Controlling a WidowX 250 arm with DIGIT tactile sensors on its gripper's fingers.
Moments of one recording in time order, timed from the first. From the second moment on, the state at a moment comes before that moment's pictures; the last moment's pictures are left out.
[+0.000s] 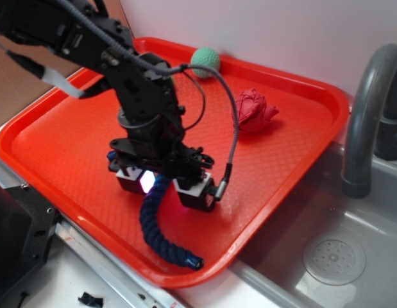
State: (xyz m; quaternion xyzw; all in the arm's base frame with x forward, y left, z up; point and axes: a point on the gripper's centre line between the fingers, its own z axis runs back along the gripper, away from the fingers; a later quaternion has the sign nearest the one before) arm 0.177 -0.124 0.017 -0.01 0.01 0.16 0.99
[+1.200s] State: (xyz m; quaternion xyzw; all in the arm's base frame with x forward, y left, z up) arm 0.177 -0.091 0.111 -0.01 0.01 0.07 1.00
